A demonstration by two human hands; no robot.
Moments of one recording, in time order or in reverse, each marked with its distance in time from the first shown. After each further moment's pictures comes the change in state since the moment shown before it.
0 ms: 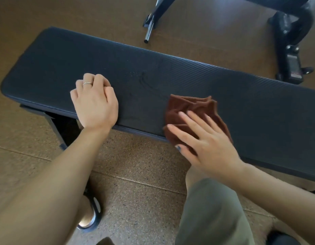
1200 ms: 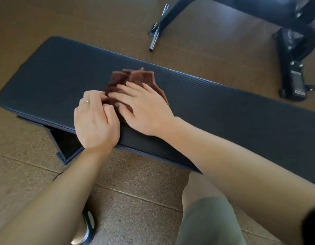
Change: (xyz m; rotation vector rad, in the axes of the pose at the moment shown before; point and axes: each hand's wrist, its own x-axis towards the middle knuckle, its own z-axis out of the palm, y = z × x) left_hand -0.004 0.002 0.003 -0.186 0.081 -0.090; right_hand 0.205 -0.044 0.020 0.226 0.097 -0.132
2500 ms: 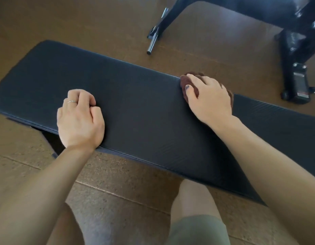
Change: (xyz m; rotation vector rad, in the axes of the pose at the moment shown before) left_hand 0.003 0.011 0.000 0.168 -0.076 -0.033; right_hand -0.081 0.134 -0.078 -0.112 0.038 0.596
